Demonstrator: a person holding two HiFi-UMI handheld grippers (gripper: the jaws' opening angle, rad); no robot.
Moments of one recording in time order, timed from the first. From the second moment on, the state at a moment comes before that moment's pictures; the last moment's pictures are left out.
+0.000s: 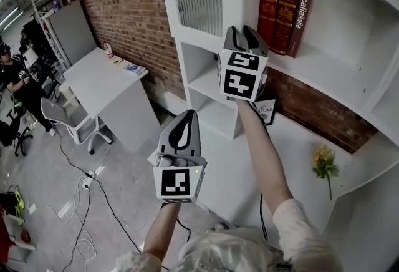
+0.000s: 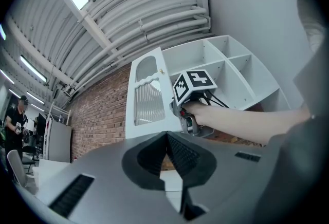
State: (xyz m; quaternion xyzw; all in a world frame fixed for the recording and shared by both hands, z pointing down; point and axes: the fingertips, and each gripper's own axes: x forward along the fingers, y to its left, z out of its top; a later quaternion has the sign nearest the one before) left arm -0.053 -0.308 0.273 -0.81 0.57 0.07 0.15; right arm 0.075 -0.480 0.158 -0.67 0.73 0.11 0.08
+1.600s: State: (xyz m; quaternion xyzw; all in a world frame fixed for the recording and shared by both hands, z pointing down) left arm -0.045 -0.314 0.275 -0.82 0.56 0.09 0.13; right arm 0.095 -0.480 0.158 -0.67 0.73 0.08 0.08
